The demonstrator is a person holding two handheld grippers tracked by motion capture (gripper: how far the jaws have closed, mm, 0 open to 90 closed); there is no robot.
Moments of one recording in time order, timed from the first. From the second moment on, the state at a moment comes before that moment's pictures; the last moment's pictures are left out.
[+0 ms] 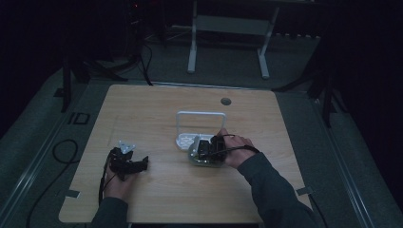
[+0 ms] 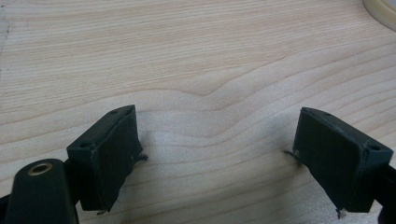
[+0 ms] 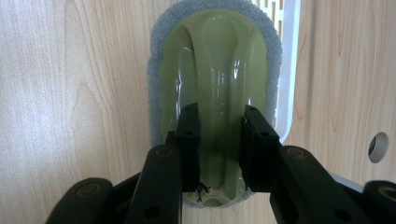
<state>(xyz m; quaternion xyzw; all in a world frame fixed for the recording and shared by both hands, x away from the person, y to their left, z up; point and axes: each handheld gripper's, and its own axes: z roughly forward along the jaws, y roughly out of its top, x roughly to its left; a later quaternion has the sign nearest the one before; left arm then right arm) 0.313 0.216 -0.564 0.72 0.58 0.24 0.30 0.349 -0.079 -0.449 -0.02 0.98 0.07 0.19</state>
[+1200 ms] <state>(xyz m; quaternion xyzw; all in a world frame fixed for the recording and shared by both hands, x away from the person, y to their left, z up) 0.314 0.216 -0.564 0.72 0.58 0.24 0.31 0.362 -0.062 -0.447 -0.01 0.97 0.06 0.22</state>
